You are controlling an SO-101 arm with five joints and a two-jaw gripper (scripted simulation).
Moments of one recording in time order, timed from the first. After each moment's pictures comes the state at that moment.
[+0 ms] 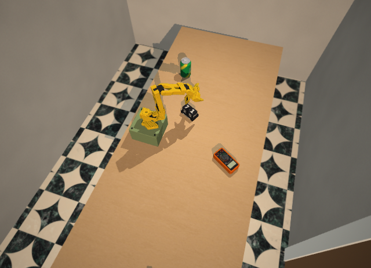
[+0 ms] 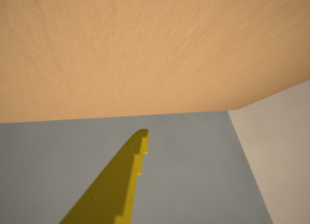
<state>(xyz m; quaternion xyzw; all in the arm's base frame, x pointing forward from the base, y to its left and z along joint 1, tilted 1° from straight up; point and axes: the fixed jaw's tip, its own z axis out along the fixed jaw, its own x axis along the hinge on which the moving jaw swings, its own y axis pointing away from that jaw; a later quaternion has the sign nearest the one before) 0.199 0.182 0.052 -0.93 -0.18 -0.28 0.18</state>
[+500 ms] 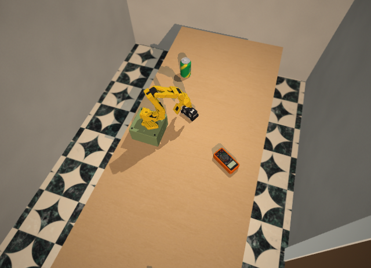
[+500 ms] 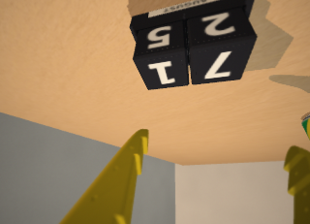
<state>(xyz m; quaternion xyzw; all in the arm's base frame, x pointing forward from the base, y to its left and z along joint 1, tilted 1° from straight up) 0.146 0.140 0.021 -0.88 -0.42 -0.21 0.08</state>
